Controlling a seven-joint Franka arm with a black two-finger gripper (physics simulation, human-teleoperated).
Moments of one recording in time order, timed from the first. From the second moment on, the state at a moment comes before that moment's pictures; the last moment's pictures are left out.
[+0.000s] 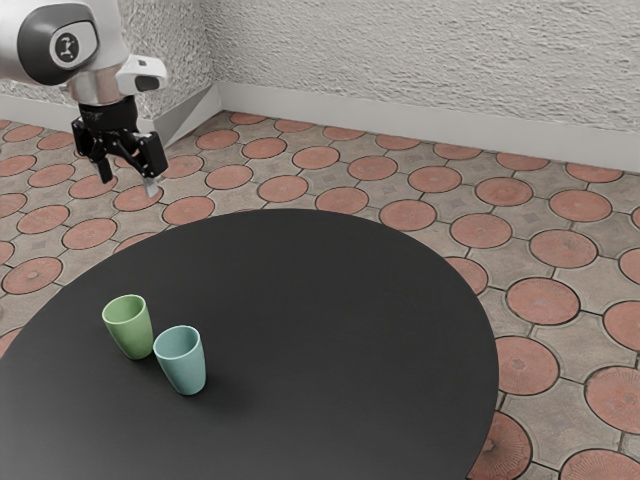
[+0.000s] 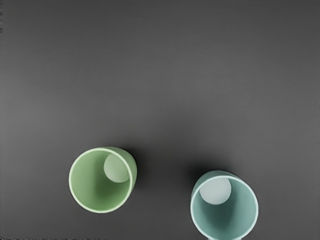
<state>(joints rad) -0.07 -0.13 0.18 -1.80 0.10 1.67 0.05</state>
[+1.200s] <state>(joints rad) -0.06 -0.03 0.06 -2.26 -0.07 1.98 0.01</state>
